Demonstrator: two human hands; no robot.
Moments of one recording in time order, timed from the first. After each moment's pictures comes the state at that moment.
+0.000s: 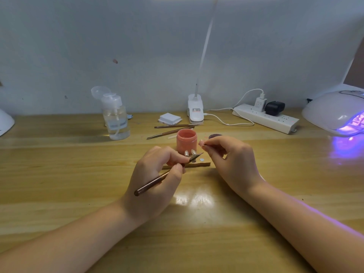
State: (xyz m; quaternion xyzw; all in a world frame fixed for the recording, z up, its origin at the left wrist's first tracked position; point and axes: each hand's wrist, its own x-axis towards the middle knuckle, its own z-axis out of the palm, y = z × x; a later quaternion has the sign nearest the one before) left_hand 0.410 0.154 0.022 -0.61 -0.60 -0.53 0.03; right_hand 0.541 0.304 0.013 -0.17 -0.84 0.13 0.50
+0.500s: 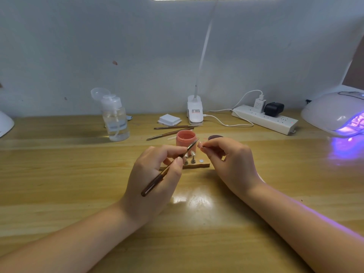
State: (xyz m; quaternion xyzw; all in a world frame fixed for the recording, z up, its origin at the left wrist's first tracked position) left_hand 0.413 0.155 0.024 -0.59 -0.61 -0.53 0.05; right_hand 0.541 0.303 0.014 -0.16 -0.85 0.13 0.49
